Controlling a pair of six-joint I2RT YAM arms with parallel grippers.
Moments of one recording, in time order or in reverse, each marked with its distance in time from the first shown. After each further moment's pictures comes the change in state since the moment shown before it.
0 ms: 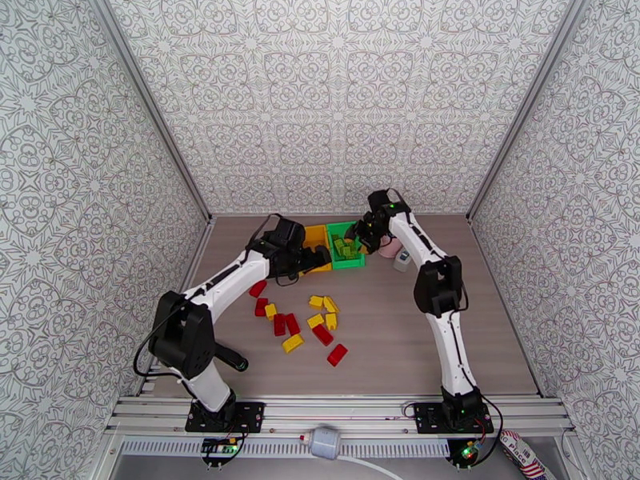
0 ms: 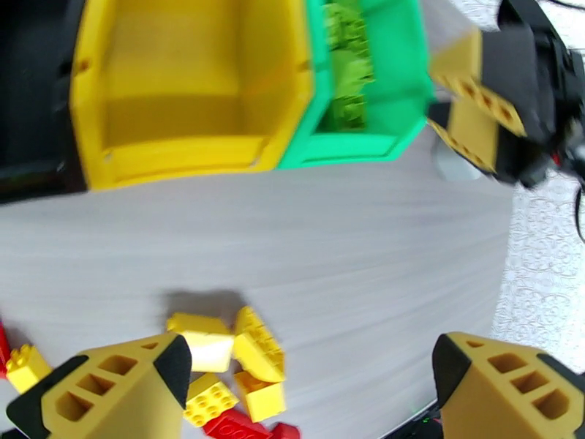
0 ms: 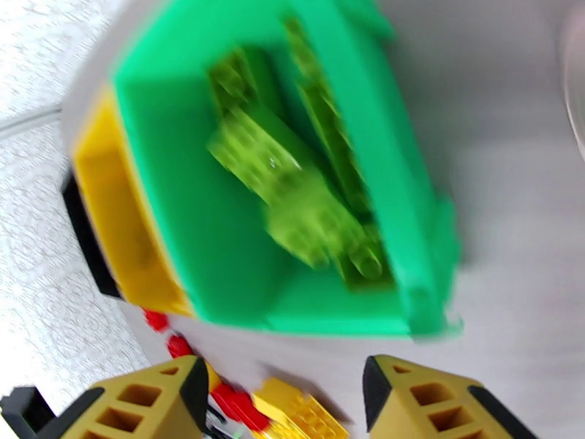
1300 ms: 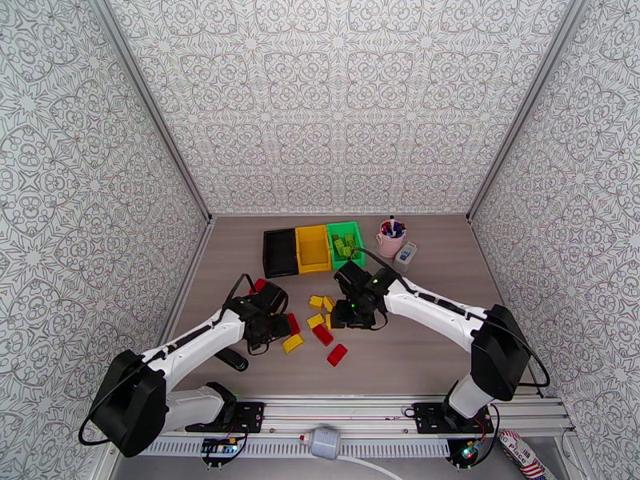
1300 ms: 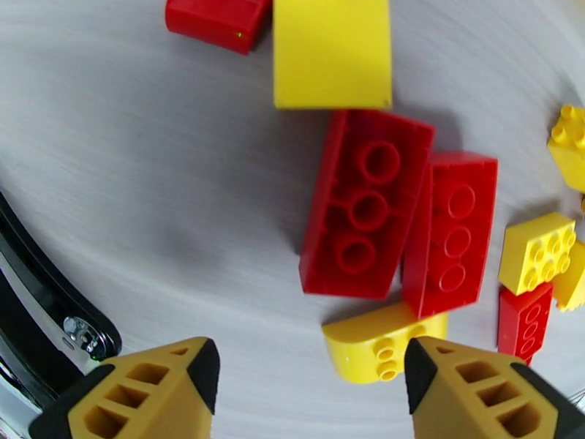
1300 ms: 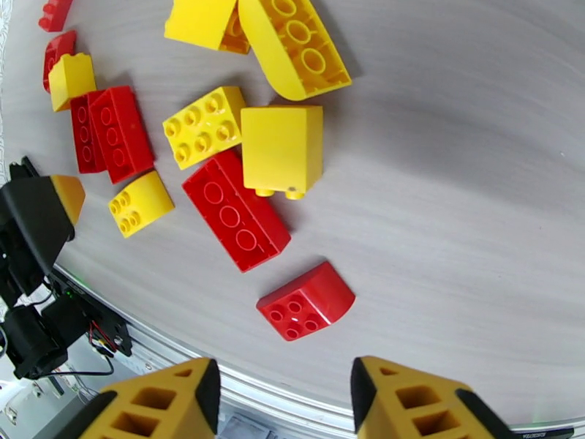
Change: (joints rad) left arm -0.068 -0.399 -0.602 -0.180 -0.295 -0.195; right arm 0.507 -0.715 -0.944 0.170 0.258 0.069
